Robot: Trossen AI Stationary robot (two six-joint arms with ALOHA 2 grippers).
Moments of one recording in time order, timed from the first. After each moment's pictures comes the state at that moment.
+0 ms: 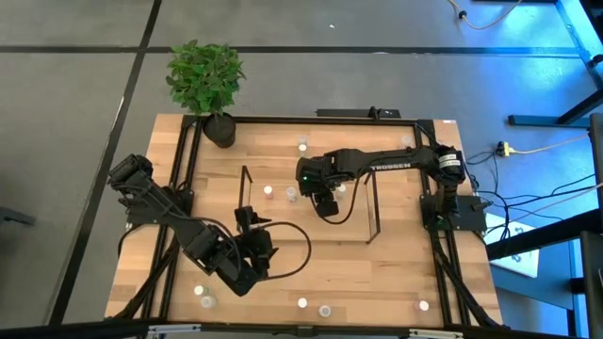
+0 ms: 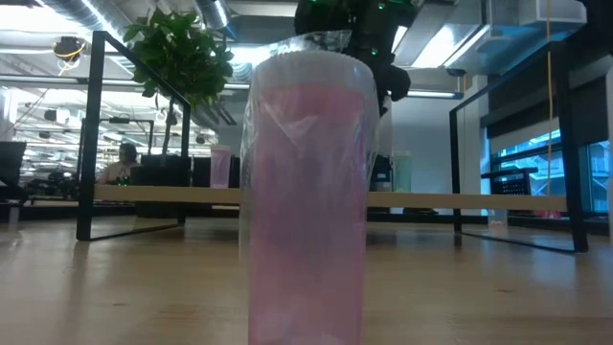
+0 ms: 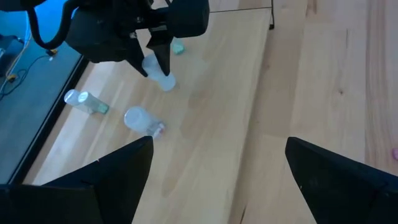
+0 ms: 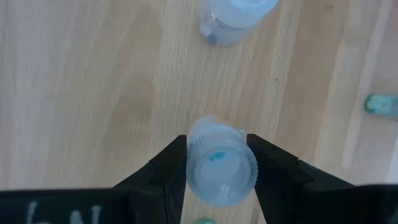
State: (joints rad) left arm -0.66 1.64 1.47 -1.01 -0.82 -0.70; right arm -0.06 1.94 1.58 -0.91 0.02 -0.24
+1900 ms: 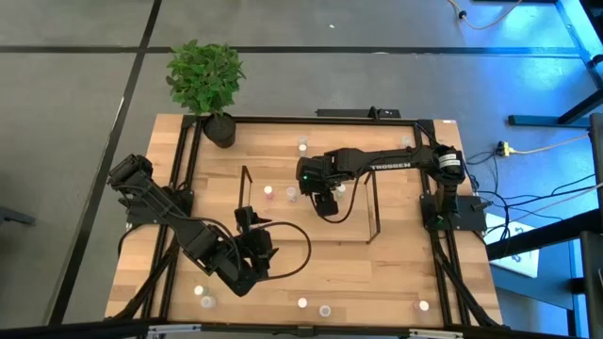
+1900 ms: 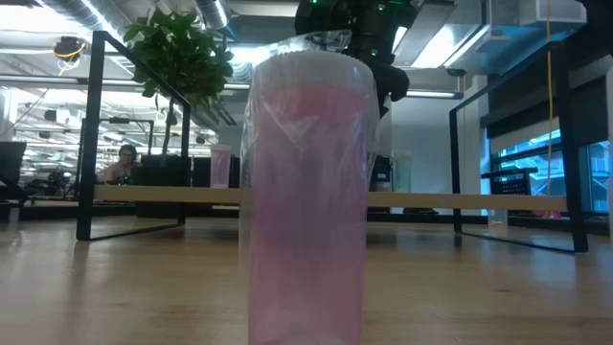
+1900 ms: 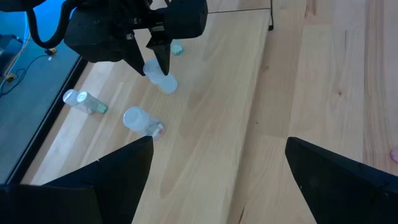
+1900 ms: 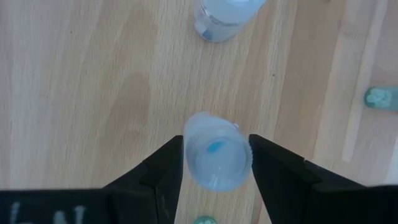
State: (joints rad) left arm -0.66 1.64 1.47 -1.01 -0.82 -0.71; right arm -0.07 1.94 1.58 -0.92 0.02 -0.22
